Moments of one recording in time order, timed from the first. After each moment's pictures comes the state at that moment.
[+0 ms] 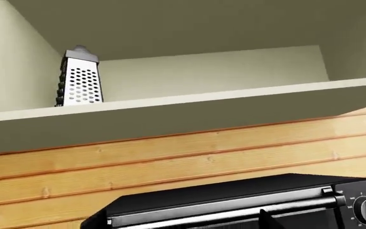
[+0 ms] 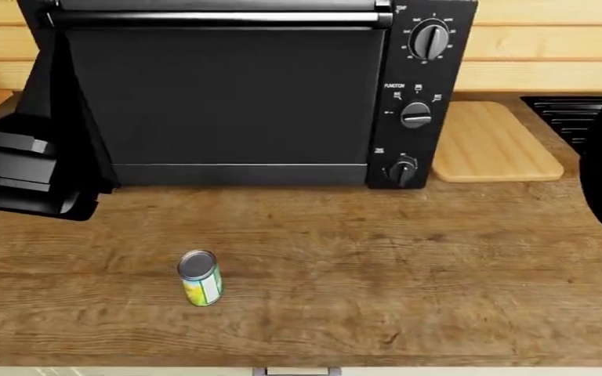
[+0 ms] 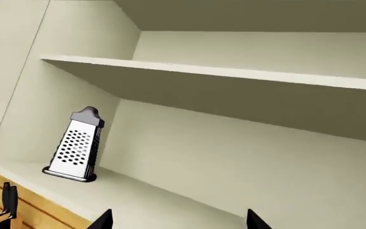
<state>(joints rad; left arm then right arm) -0.69 -1.14 0.11 1.01 -1.31 -0.42 -0.88 2.12 0.02 0.00 0.13 -0.09 1.41 -0.57</state>
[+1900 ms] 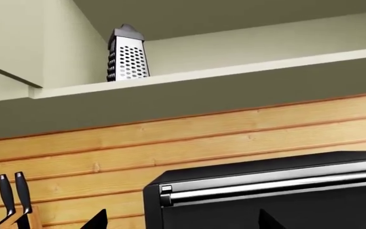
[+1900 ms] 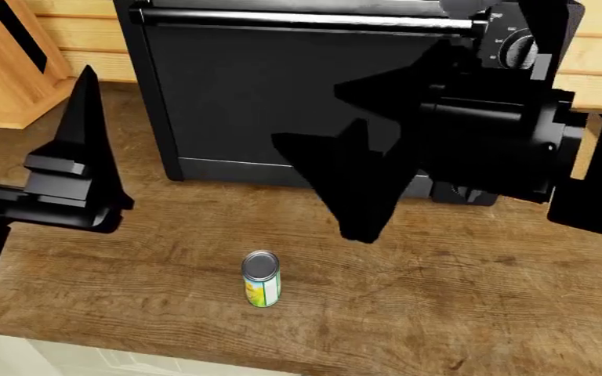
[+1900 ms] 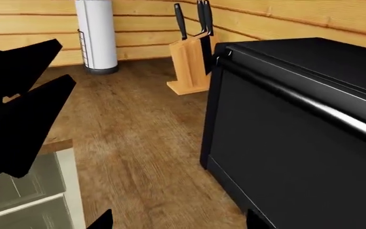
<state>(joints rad) -0.58 -1.11 0.15 0.98 -1.19 -0.37 -0.84 1.43 0.55 -0.27 -0.24 1.96 1.40 0.51</state>
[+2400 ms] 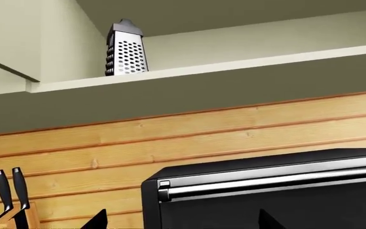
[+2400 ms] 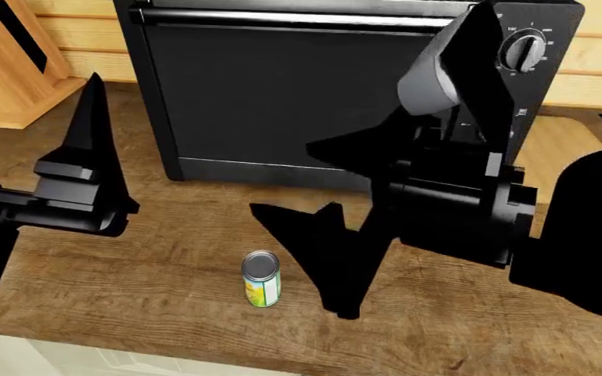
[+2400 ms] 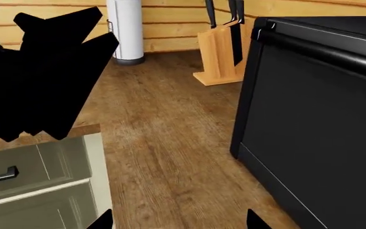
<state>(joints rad) -0.55 -1.10 0.17 0.98 -1.16 -0.36 -0.82 1.24 0.53 -0.22 -0.40 1.89 1.38 0.41</state>
